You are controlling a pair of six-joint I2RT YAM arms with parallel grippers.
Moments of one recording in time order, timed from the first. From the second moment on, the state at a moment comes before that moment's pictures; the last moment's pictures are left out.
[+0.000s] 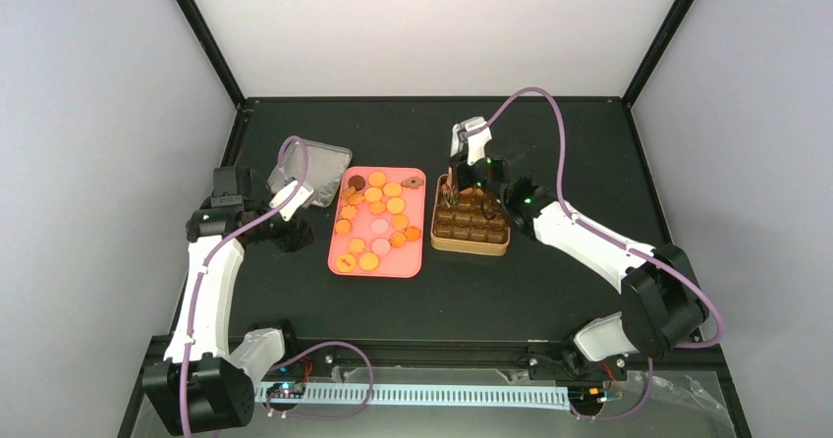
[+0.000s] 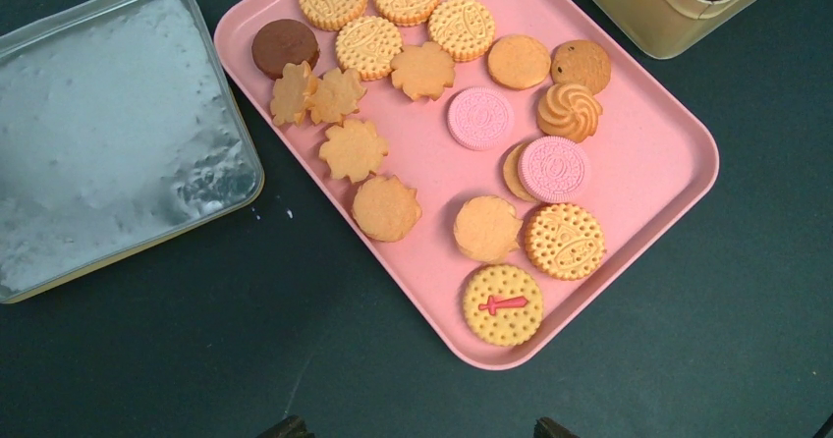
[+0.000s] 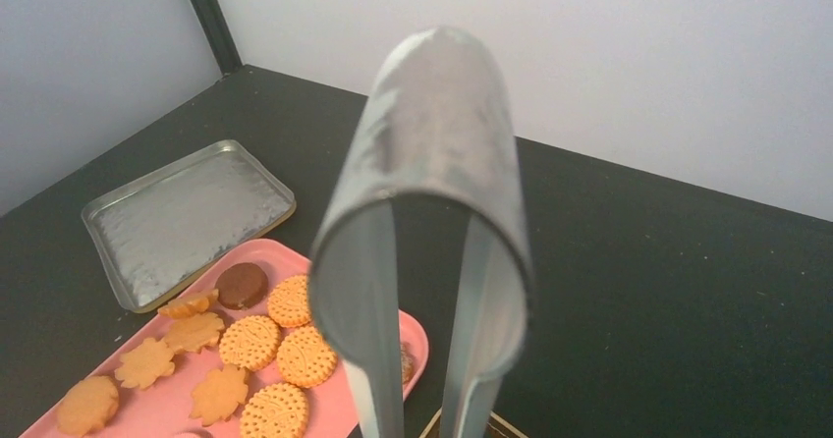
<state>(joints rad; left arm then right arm) 0.16 0.99 0.92 -0.97 0.54 0.71 0.61 1.44 0.97 0.14 0.04 0.13</state>
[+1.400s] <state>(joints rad) 0.16 0.99 0.92 -0.97 0.54 0.71 0.63 1.29 0.99 0.10 -0.03 0.10</state>
